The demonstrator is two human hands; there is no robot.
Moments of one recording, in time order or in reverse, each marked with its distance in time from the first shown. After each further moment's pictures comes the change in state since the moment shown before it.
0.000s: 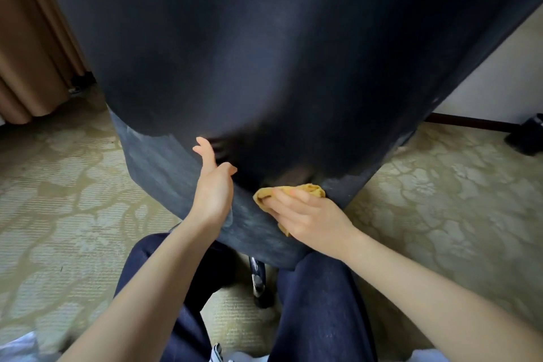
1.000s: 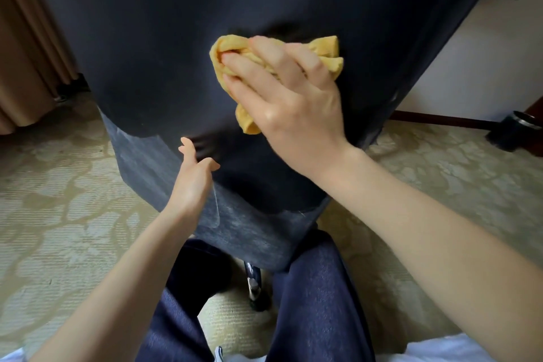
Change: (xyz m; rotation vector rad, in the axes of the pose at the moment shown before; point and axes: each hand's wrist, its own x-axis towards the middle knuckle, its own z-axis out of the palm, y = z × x) left_hand 0.014 0.004 -0.021 0.050 -0.048 -0.029; right_hand 0.114 0.093 -0.096 -0.108 0.507 0.367
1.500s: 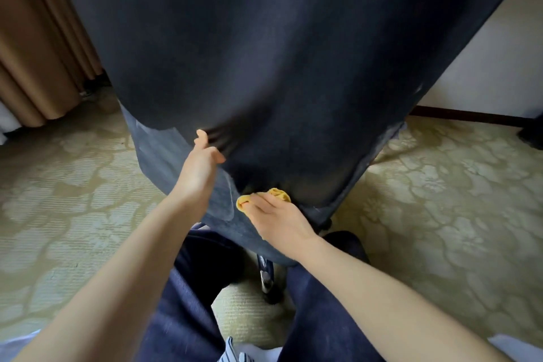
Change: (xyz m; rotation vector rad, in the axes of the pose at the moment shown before) left_hand -0.003 0.011 -0.005 -0.083 -0.016 -0.032; right_hand -0.161 -0.114 0.037 0.166 -0.826 -0.232
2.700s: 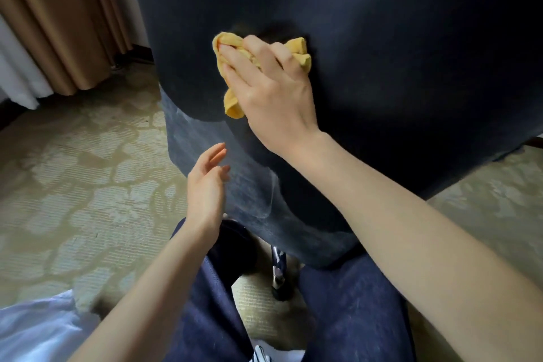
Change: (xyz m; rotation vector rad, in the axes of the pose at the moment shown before) left_hand -0.014 -0.033 -0.045 -0.119 0.277 0.024; right_hand 0.141 0.069 -0.119 -0.124 0.505 0.251
